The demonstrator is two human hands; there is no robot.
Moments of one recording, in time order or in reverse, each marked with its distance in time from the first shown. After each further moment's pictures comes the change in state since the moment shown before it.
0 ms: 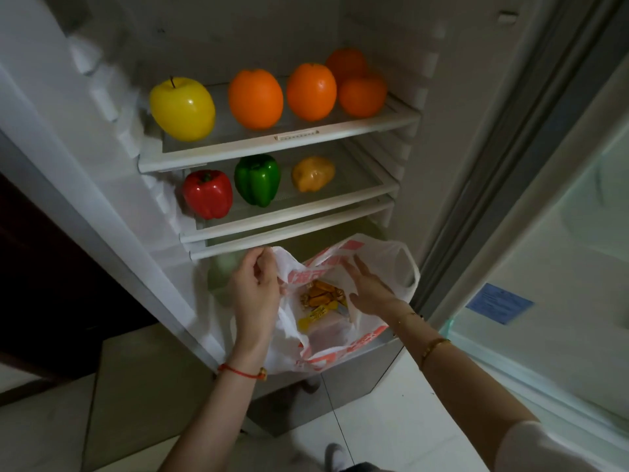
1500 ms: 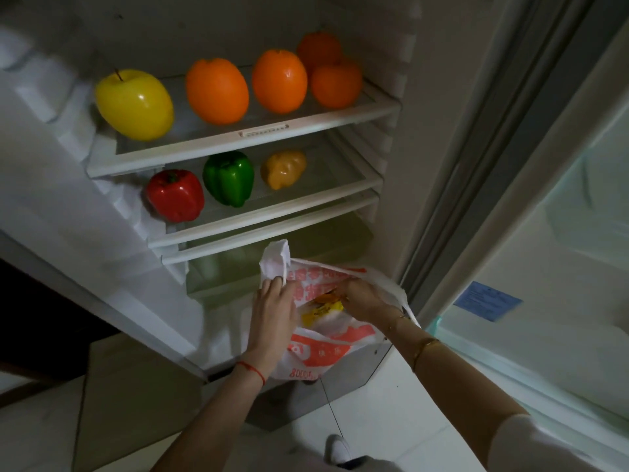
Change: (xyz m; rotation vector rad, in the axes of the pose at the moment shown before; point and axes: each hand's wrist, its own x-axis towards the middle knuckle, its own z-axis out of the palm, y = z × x) left_hand -0.006 -0.099 0.051 0.943 -0.447 0.446; right_hand 0.019 0.041 0.036 -0.112 0.069 -0.079
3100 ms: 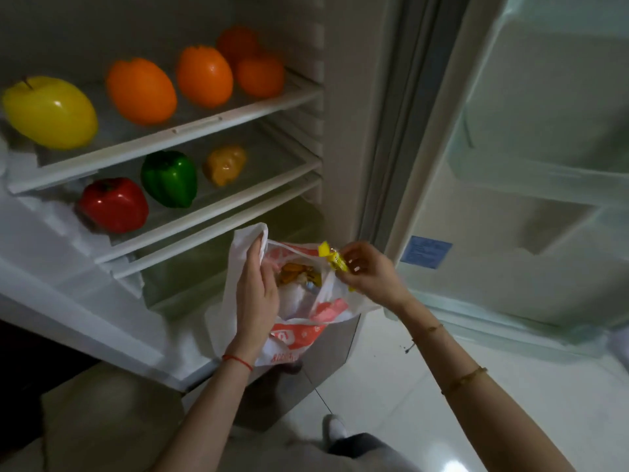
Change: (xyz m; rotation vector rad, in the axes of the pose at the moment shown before) left_hand -0.009 0.044 -0.040 -0.867 0.080 -0.072; right_hand -0.130 -0.017 -0.077 0.872 0.446 0.289
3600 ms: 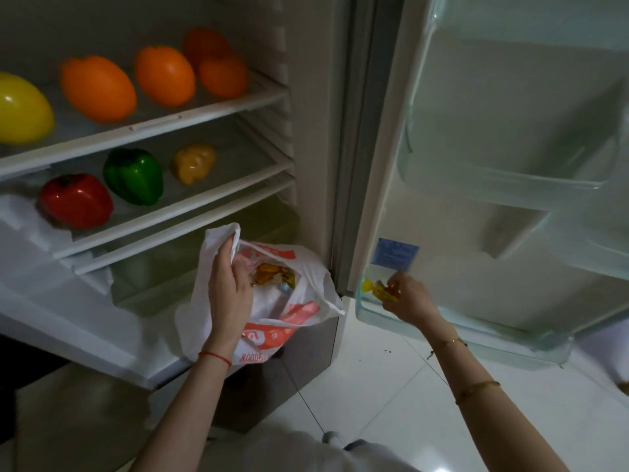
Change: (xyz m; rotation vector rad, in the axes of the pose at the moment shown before) left_hand -0.006 0.011 0.028 -0.003 0.106 0.000; right_hand -0.021 0.101 -0.098 -0.580 -0.057 0.303
